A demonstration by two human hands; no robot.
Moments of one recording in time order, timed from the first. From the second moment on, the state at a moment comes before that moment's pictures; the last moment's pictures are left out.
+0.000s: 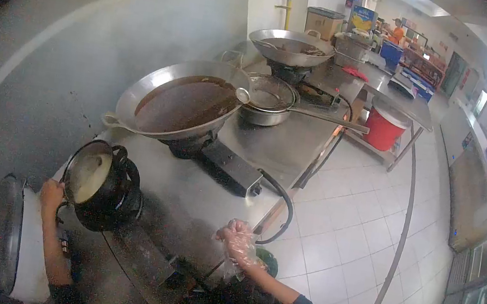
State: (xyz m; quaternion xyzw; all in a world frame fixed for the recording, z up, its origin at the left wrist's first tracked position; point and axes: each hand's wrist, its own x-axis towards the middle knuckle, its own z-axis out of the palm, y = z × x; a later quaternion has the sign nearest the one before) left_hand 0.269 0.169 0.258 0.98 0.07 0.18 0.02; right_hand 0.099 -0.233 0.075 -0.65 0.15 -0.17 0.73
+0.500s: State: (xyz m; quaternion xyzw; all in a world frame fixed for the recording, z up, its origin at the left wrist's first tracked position) left_hand 0.249 0.182 0.296 0.97 0.05 0.24 -0.02; right_hand 0.095 -0.238 0.088 -0.64 0.16 -0.17 0.73
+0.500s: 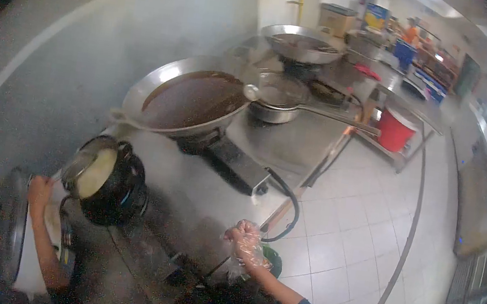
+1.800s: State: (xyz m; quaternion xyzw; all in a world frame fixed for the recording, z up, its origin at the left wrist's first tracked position) left_hand 0.187 0.158 0.244 0.95 0.10 0.31 0.01; right_hand 0.095 -0.230 0.076 -0.59 0.09 -0.15 0.79
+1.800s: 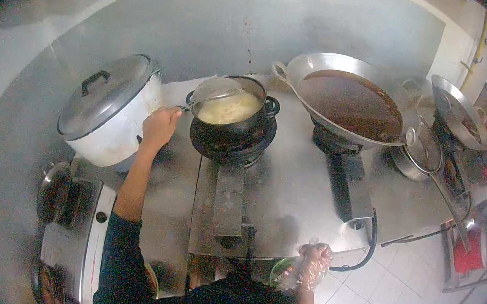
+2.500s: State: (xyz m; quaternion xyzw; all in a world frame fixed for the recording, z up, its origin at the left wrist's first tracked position) left_hand 0.217 0.163 0.244 0.96 0.09 0.26 0.03; right_hand 0.108 -0.227 0.064 -0.71 0.06 -0.22 0.67
